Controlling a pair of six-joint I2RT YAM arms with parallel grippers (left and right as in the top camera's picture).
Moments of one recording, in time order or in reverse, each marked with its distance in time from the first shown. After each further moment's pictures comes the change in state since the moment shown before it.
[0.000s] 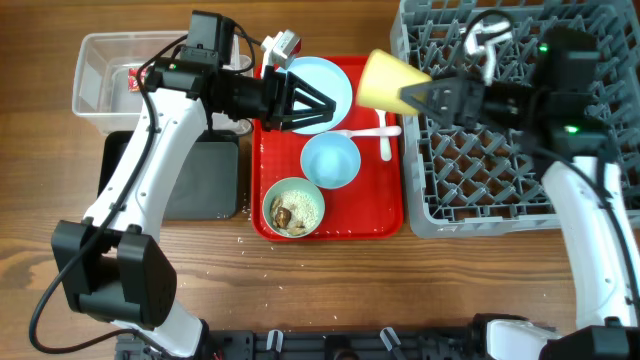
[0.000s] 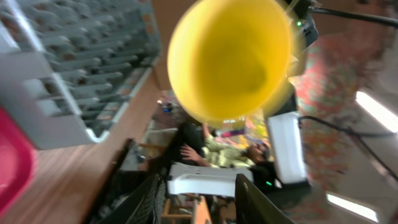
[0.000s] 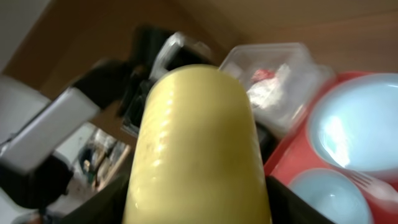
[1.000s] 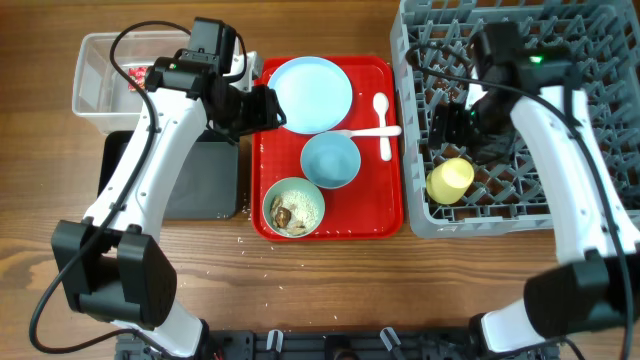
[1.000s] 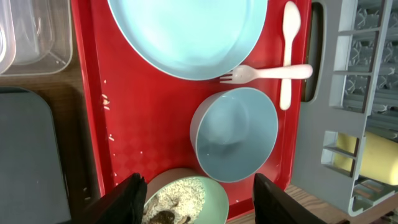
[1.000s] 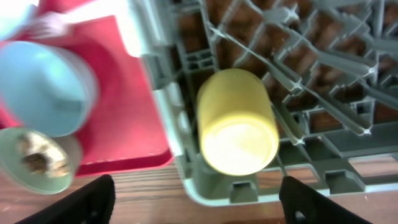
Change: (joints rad) left arm -0.001 0.000 0.000 -0.128 -1.071 0.000; right arm 0.187 0.278 0.444 -1.003 1.126 0.012
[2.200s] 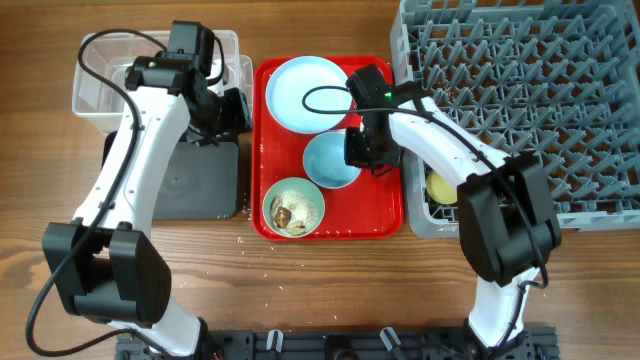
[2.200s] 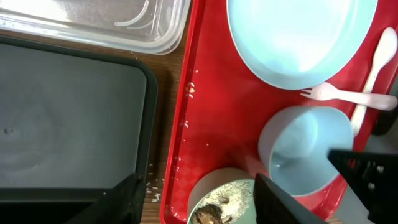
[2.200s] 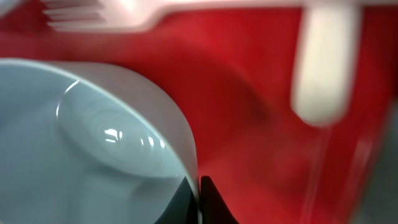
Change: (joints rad) left arm 0.074 0.000 0.000 -0.087 -0.184 -0.069; right arm 0.328 0.341 -0.178 0.472 -0.018 0.203
